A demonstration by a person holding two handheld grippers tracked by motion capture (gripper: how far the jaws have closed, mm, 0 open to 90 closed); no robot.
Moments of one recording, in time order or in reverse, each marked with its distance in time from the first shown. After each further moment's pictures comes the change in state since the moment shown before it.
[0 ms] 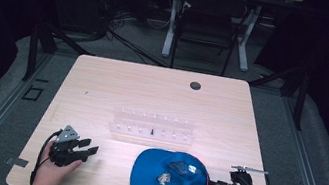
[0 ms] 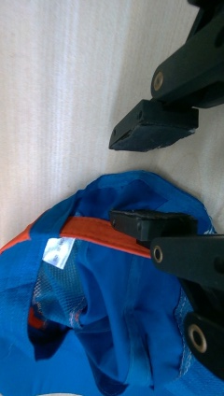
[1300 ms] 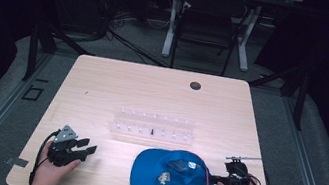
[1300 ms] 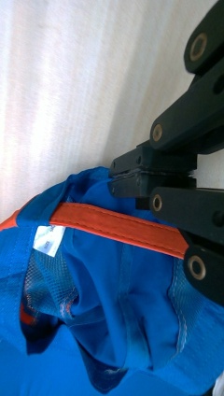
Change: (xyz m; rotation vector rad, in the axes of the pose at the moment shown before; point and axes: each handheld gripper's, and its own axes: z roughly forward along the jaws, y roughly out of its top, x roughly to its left) left arm 0.003 -0.002 -0.002 -0.011 0.020 -0.017; right arm 0.007 0.028 0.006 0.092 0.014 -0.086
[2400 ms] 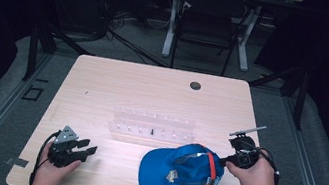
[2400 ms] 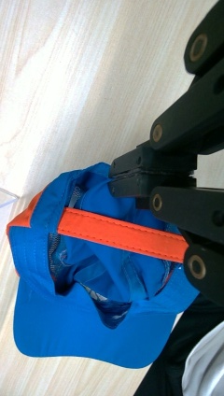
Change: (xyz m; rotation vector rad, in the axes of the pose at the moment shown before) left arm -0.002 -0.001 0.001 0.005 0.001 0.010; right arm 0.026 0.067 -0.057 0.131 -0.099 -0.126
